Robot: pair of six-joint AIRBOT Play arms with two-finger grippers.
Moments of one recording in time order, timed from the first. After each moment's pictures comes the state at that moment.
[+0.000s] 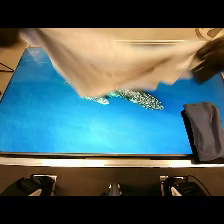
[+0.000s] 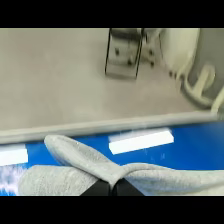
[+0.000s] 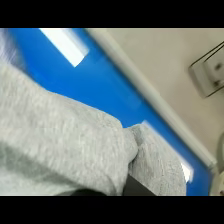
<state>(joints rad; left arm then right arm) -0.42 -0.95 1.75 1.65 -0.91 -1.78 0.15 -0.87 1.58 -1.51 1.03 0.90</state>
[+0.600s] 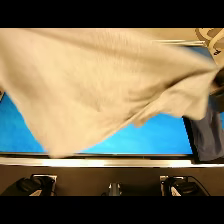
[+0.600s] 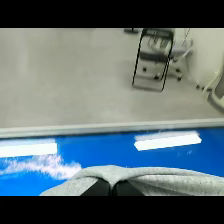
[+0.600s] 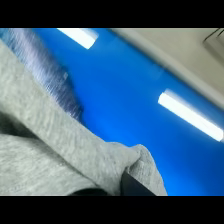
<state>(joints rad) -0.42 -0.90 1.77 1.78 -1.09 -1.81 0.15 -0.82 1.60 -1.54 1.44 1.01</state>
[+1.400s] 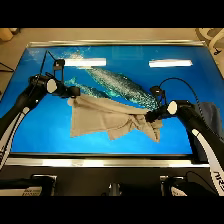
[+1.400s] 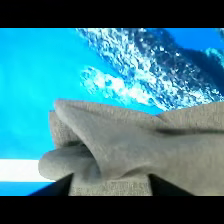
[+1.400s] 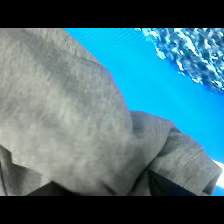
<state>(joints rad) -0.28 -1.52 1.39 1.59 -0.98 -1.88 0.15 -1.30 0.90 -1.38 0.81 1.27</state>
